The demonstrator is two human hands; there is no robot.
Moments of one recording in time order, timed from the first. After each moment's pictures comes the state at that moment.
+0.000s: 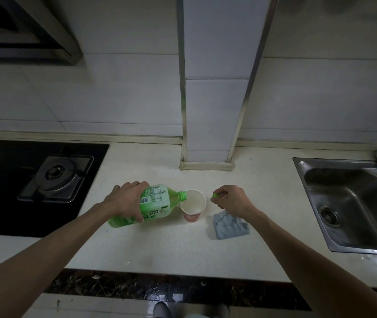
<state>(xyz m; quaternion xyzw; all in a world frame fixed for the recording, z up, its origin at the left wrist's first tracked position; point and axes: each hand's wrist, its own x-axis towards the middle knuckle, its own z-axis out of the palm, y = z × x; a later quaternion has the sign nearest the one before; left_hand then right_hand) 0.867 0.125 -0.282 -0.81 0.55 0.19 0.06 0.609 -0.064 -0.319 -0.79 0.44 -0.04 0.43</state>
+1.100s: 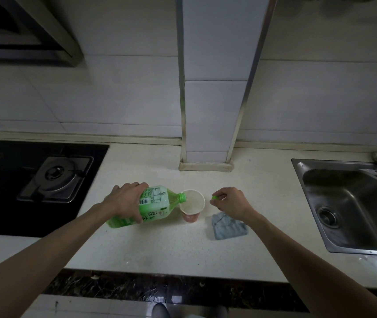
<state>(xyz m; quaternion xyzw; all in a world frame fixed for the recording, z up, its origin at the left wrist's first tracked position) 0.863 0.127 -0.280 -0.81 0.55 0.19 0.07 0.602 -0.064 -0.325 -0.79 0.43 -0.04 0.43</state>
